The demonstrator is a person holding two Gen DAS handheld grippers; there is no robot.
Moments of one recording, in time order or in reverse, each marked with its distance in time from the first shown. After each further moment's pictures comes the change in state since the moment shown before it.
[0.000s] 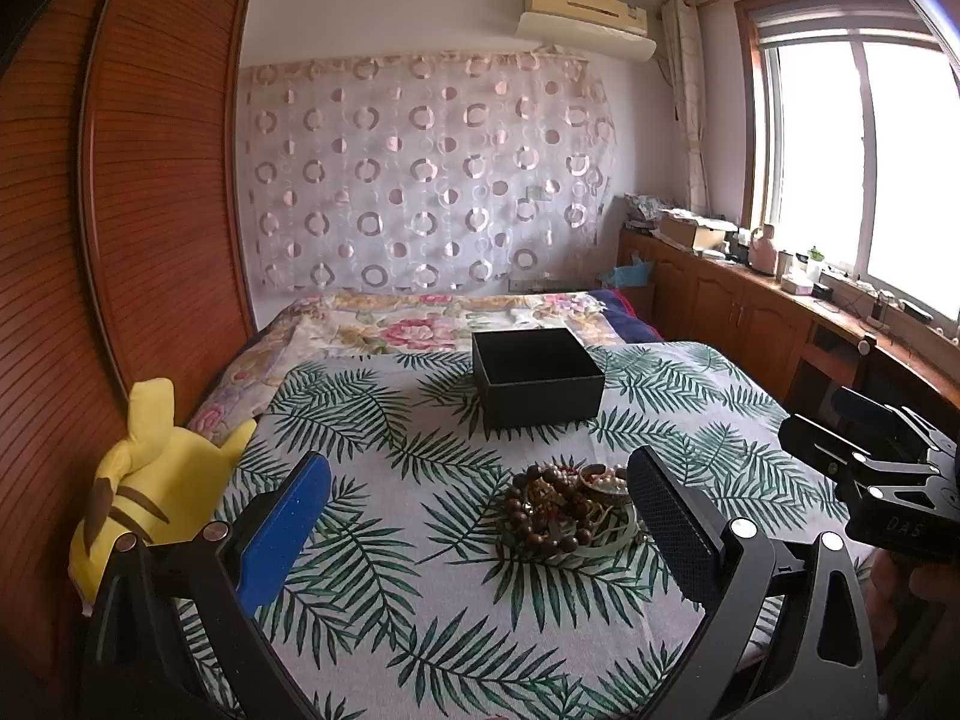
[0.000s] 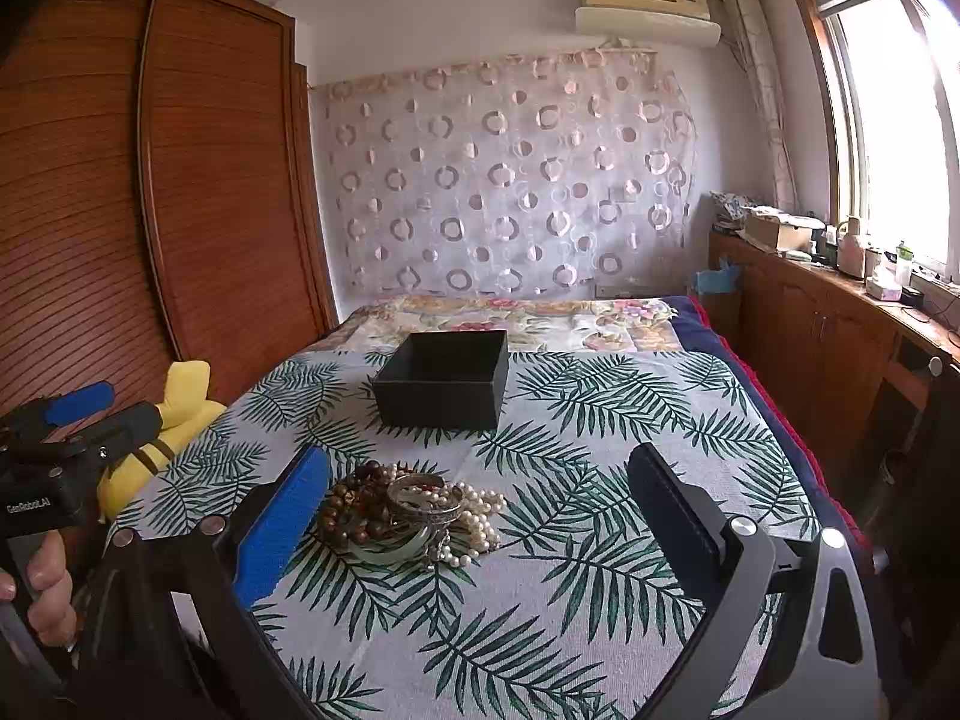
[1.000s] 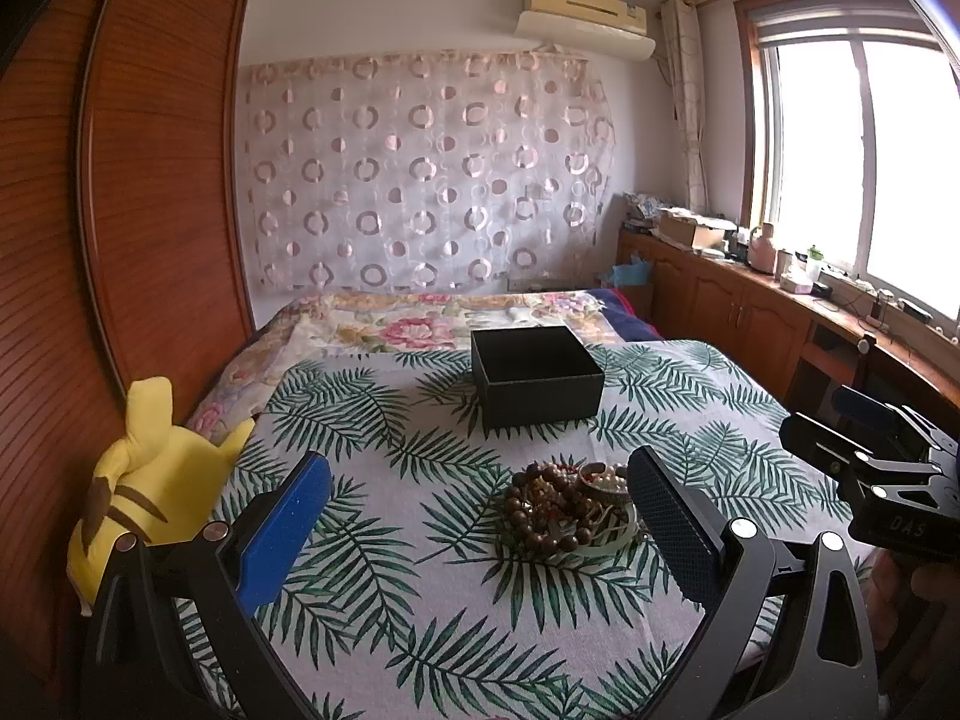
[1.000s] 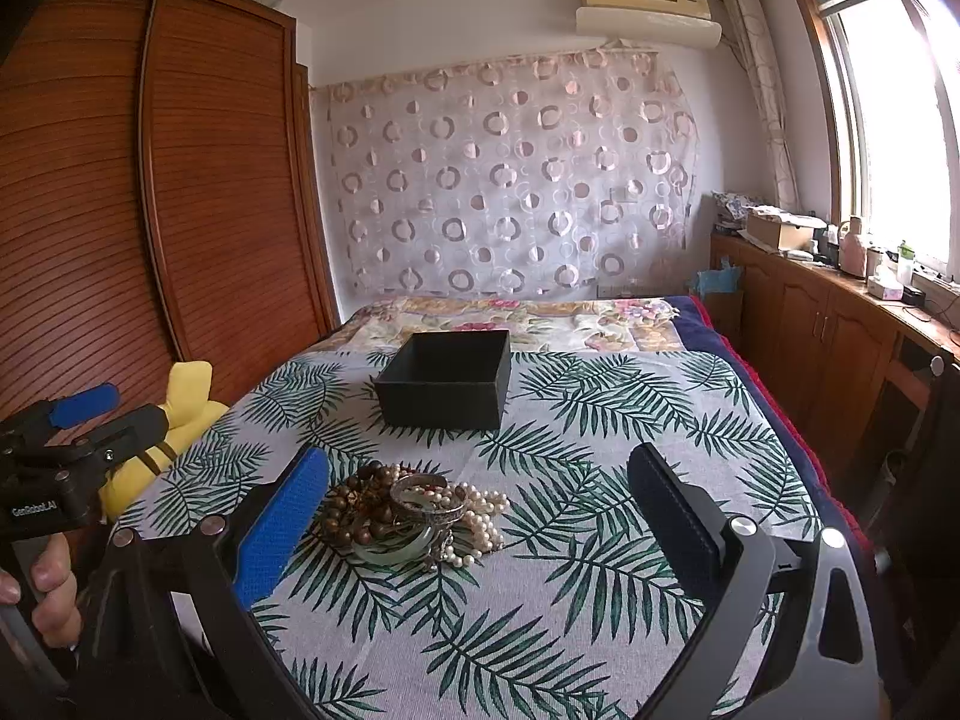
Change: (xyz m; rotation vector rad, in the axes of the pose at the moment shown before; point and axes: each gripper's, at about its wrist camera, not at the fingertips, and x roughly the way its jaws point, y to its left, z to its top) left arm 0.000 -0.002 0.001 -0.003 -0.003 -0.003; right arm -0.002 0.001 0.005 0.000 -0.001 -0.001
